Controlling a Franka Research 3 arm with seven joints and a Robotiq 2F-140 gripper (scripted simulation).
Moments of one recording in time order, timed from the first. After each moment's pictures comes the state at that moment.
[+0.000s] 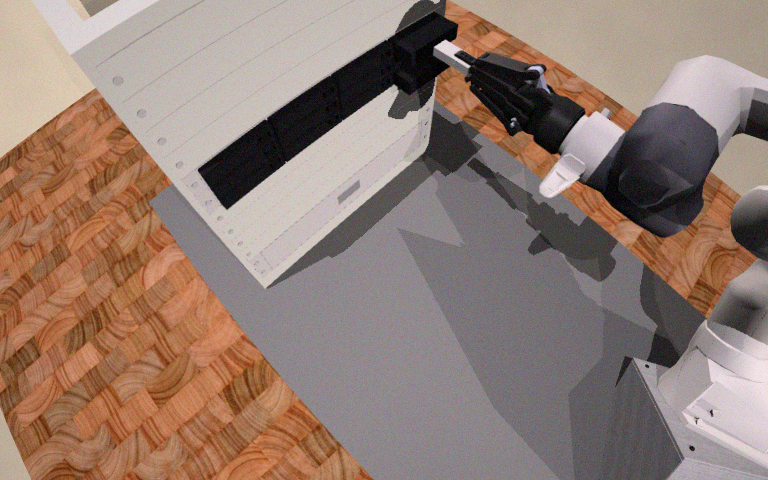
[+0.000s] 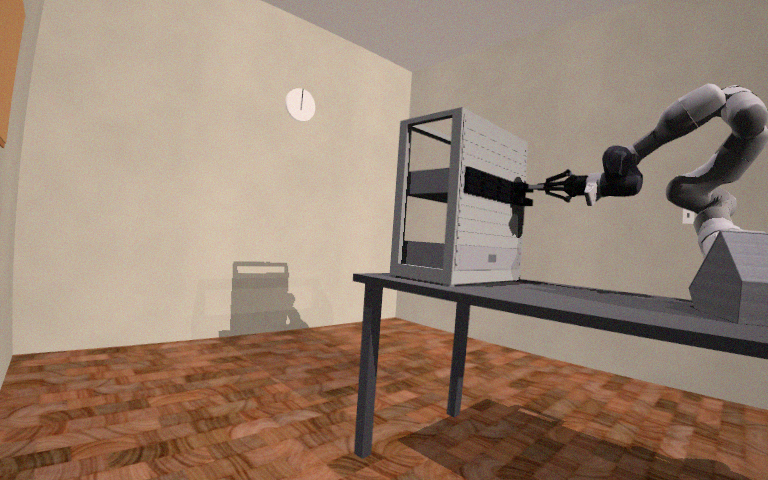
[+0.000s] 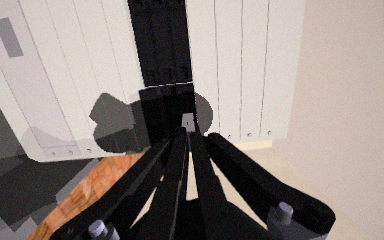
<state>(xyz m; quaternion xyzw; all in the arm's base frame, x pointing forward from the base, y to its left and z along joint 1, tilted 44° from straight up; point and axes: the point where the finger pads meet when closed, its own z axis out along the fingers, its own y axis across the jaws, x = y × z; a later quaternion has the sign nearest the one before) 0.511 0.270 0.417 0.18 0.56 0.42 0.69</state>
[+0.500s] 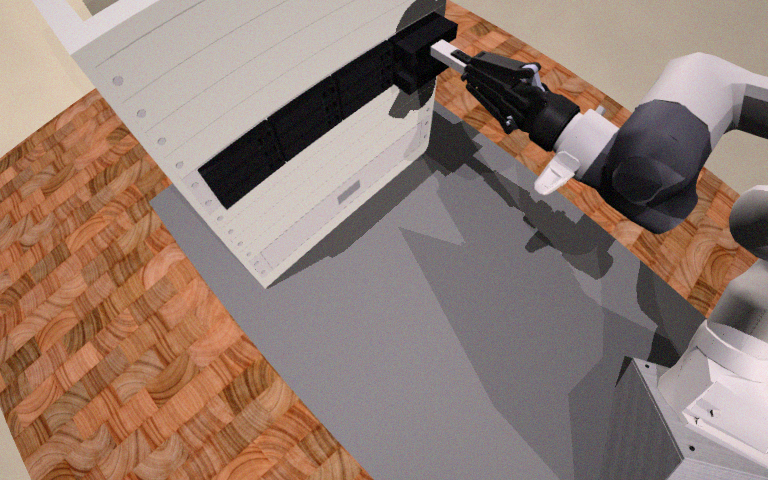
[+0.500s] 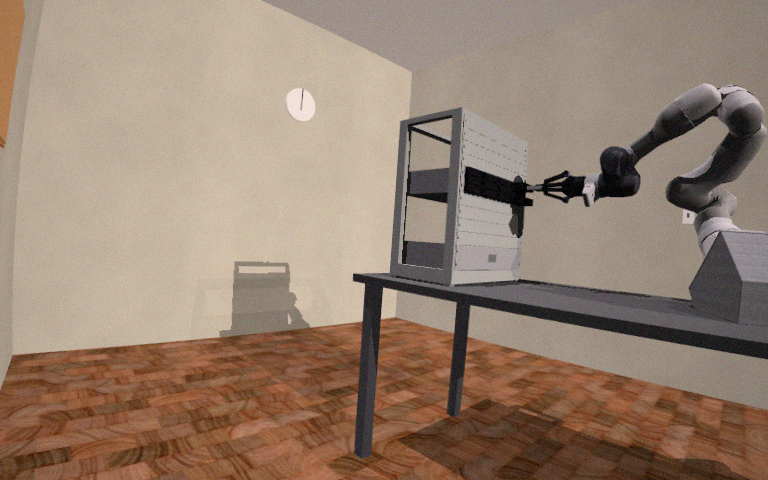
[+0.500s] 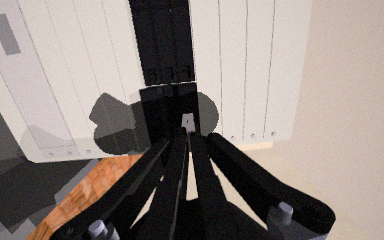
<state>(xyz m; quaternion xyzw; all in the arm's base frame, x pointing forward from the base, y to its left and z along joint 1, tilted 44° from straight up) 0.520 0.268 0.418 0.18 0.56 0.41 0.69</state>
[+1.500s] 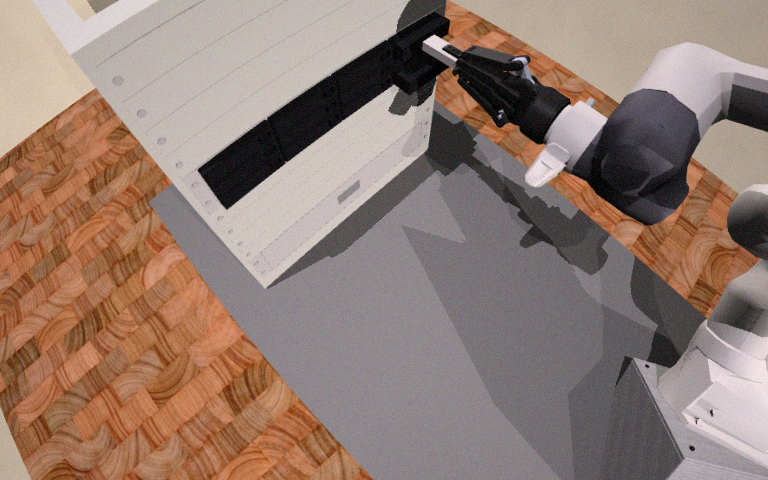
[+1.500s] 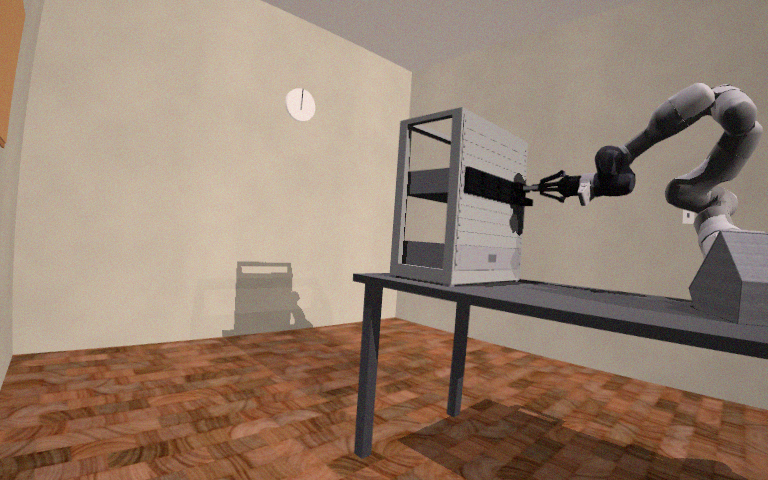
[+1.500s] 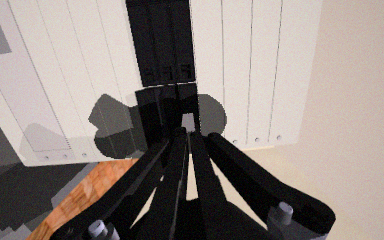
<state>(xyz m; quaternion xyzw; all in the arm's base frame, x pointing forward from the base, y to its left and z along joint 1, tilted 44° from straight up) 0.534 0.272 0.423 0.19 0.56 0.41 0.69</state>
